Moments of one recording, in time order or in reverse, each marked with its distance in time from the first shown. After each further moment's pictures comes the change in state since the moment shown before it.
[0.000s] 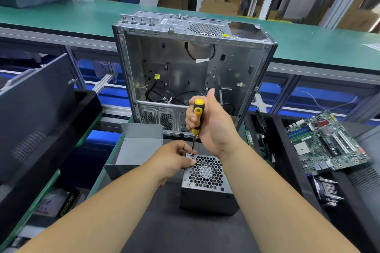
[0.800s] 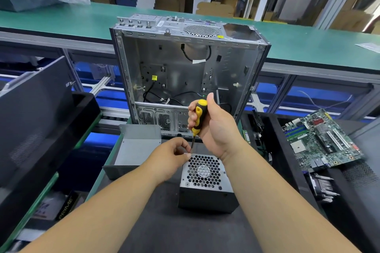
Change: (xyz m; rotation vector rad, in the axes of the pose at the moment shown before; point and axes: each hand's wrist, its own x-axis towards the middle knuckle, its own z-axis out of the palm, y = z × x) left_hand -0.004 -0.002 -0.008 0.329 0.025 0.201; right_hand -0.008 -0.001 -0.007 0.050 0.058 0.025
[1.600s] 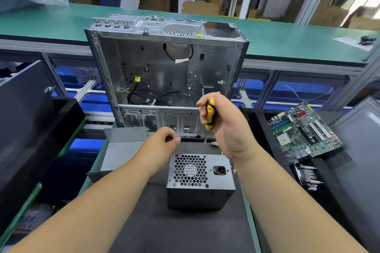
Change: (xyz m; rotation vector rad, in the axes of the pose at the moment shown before) left_hand 0.012 0.028 0.004 0.026 0.126 -0.008; right_hand -0.031 -0.027 -0.036 -0.238 0.053 -0.237
